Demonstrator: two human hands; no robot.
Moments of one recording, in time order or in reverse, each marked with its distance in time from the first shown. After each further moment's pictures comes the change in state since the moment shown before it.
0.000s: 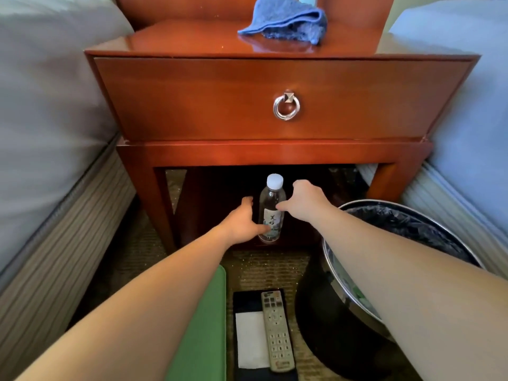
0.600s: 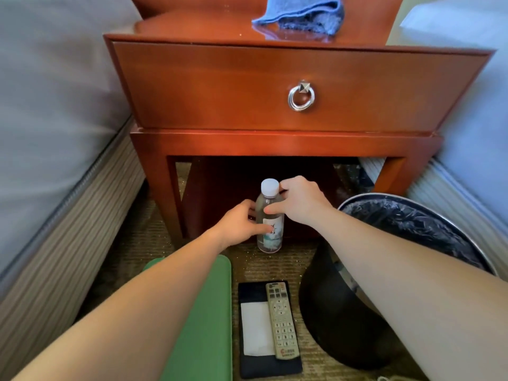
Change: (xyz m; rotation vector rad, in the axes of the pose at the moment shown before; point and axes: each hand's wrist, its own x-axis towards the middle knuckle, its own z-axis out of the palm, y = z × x) left_hand -0.025 -0.019 -0.006 -0.167 -0.003 0.031; right_hand -0.017 -0.009 0.019 0.042 -0.013 -0.171
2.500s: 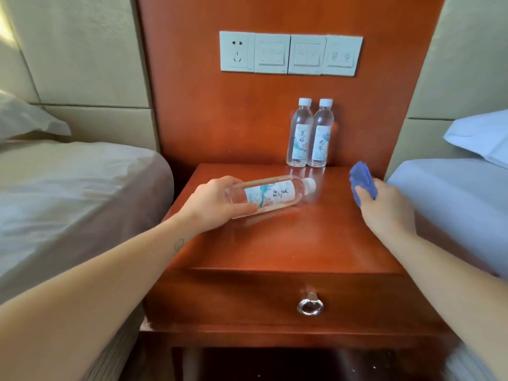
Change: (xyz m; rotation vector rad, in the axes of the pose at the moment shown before) left_hand 0.058 0.243 -0.234 0.444 0.466 0.266; right_hand 0.120 -0.065 -0.248 -0.074 0.769 -0.013
